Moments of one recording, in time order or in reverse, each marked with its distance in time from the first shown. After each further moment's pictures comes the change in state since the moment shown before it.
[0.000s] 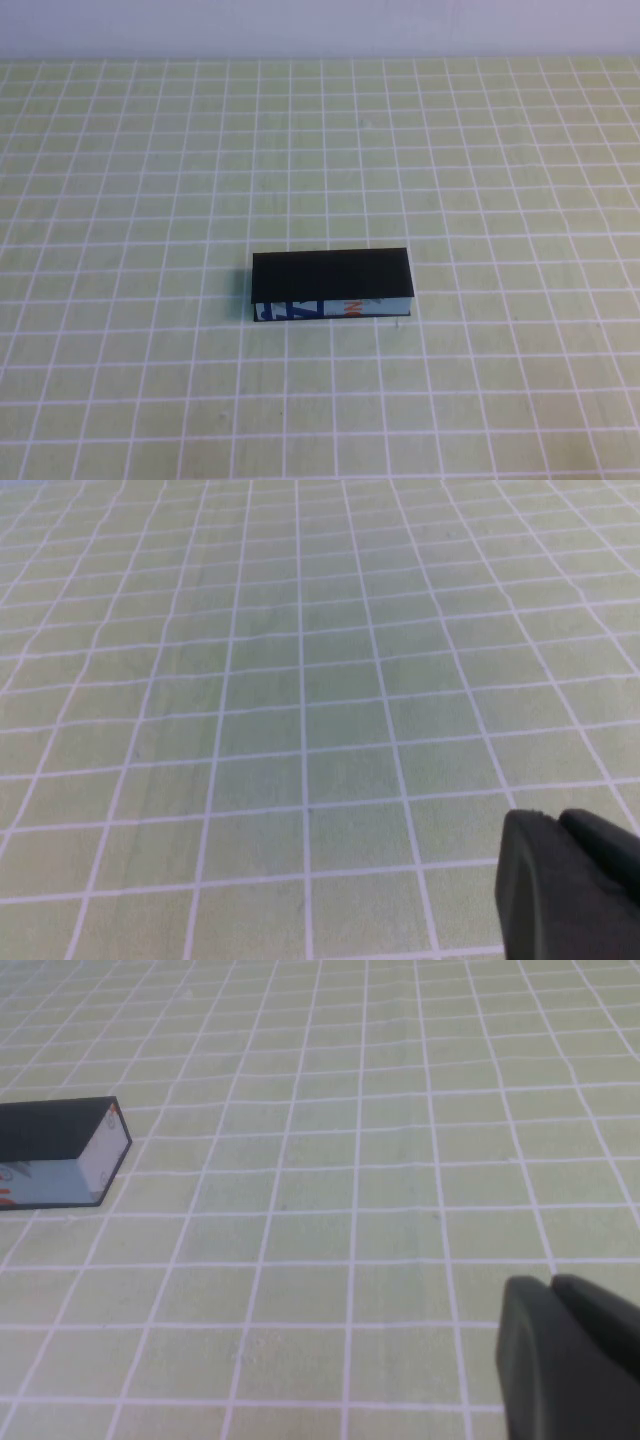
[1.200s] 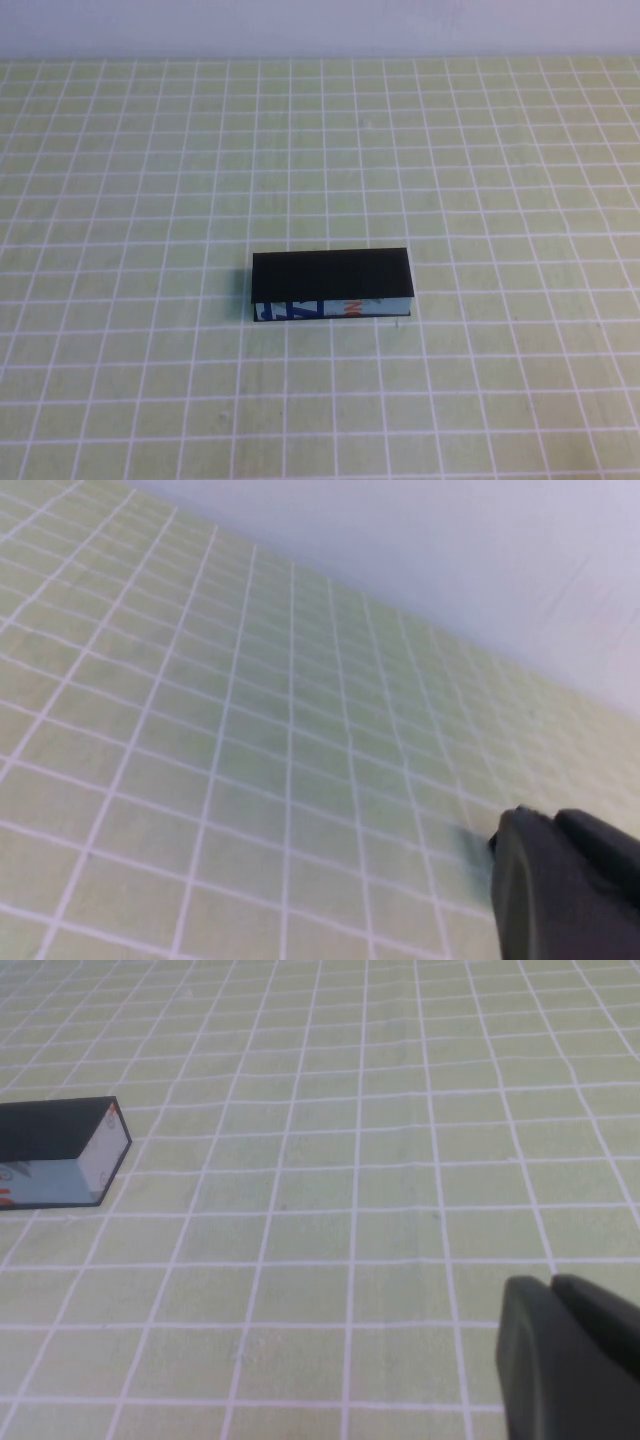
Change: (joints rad) right arm 0.000 0.000 0.000 0.000 0.000 0.000; left arm 0.000 0.000 0.000 -0.500 -0.129 0.000
